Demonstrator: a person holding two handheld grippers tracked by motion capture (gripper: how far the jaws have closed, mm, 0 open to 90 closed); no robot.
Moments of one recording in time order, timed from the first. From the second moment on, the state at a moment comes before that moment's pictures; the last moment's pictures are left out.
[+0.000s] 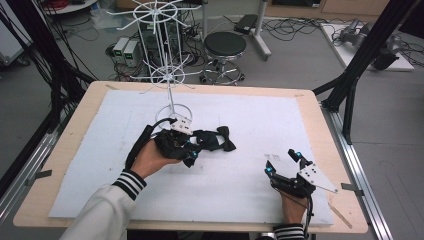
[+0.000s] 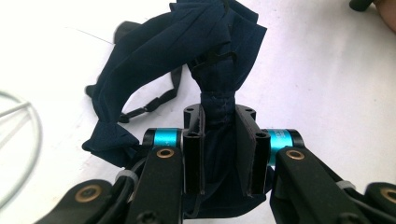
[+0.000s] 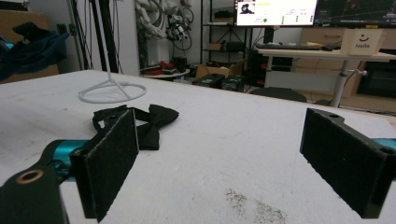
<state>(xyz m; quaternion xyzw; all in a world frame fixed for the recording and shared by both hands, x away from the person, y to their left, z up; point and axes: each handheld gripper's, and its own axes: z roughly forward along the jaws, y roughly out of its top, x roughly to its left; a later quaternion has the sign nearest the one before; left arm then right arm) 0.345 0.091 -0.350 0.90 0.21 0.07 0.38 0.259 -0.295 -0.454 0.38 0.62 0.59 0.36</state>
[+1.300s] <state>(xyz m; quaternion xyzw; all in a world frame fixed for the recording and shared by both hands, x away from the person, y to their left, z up) 0.338 0.176 -0.310 0.84 0.24 0.13 0.46 0.259 -0.295 -0.454 0.38 0.62 0.59 0.36</state>
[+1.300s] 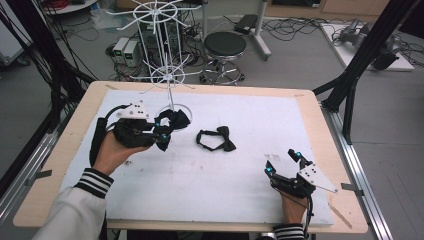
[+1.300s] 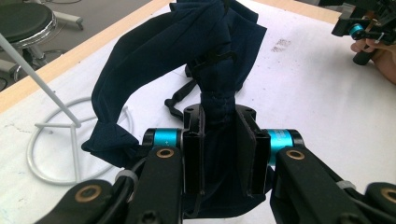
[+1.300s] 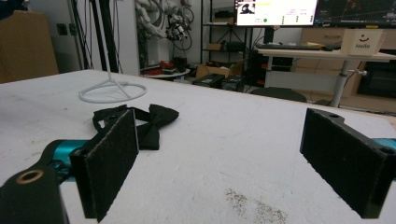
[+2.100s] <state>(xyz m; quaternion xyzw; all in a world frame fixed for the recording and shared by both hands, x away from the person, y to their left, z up) 0.341 0.218 -0.280 0.80 0.27 0.18 0.50 0.259 -0.295 -0.454 0.38 0.62 0.58 0.36</state>
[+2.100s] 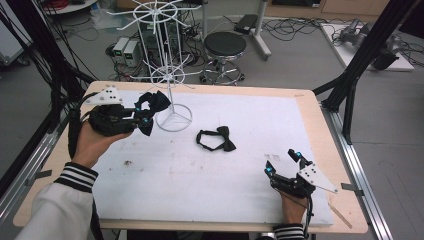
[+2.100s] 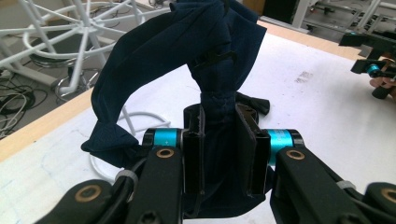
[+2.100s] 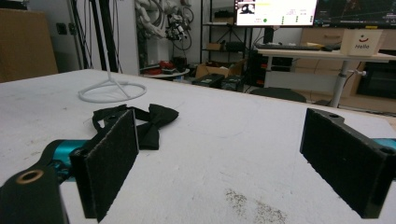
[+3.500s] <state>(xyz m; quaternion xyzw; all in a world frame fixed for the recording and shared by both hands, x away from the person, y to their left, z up) 0.373 0.228 -0.284 0.79 0.31 0.20 0.49 0.258 -0.295 -0.454 0.38 0.62 0.58 0.36</state>
